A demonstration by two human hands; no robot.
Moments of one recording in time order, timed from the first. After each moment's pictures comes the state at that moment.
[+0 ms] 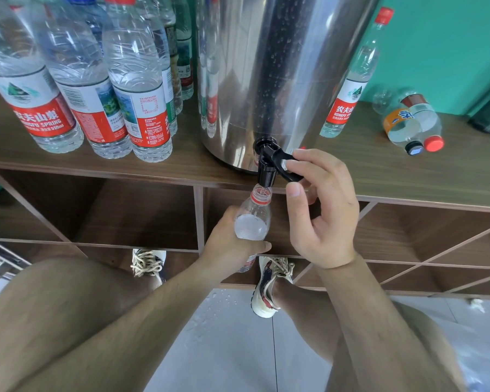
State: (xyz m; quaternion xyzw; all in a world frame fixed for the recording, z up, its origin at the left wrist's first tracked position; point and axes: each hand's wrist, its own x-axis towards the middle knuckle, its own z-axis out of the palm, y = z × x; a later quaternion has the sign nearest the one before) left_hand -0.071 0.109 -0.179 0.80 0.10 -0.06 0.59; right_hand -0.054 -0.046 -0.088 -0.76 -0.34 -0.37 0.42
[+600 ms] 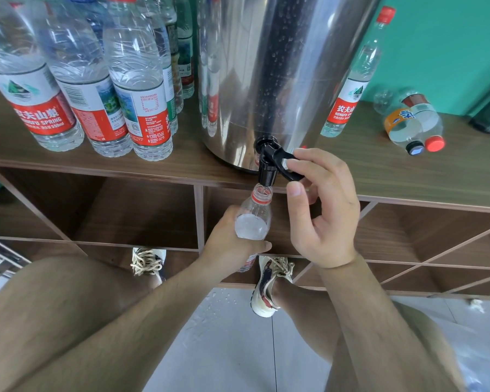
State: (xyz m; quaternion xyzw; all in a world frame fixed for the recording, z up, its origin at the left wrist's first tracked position) left_hand -0.071 0.108 -0.177 0.80 0.09 -0.06 0.58; right_hand -0.054 -0.046 -0.088 -0.76 -0.34 -0.37 0.42
